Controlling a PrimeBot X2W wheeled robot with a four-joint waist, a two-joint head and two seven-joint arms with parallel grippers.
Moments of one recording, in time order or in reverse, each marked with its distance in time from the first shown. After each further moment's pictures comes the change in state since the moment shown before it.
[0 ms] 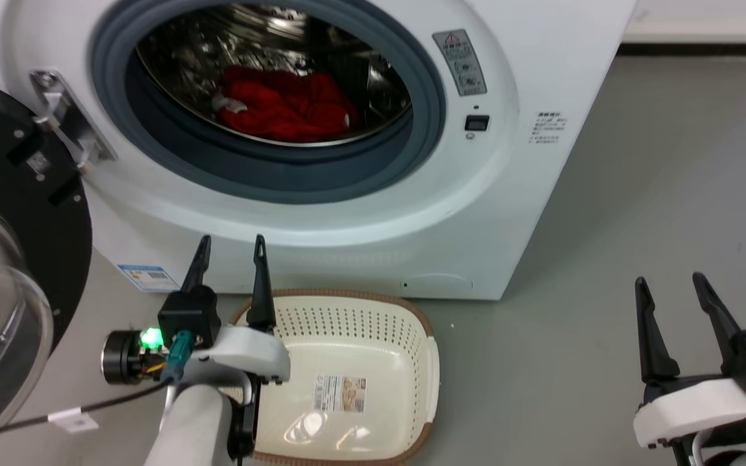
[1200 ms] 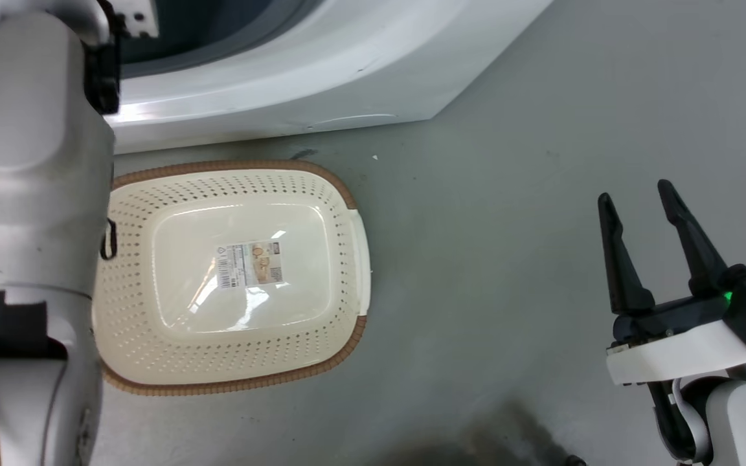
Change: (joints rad) left arm -0.952 0.175 0.012 0.561 0.033 -0.001 0.197; right arm -0.194 -0.079 0.151 -0.002 0.137 0.000 -0.091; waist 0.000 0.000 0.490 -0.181
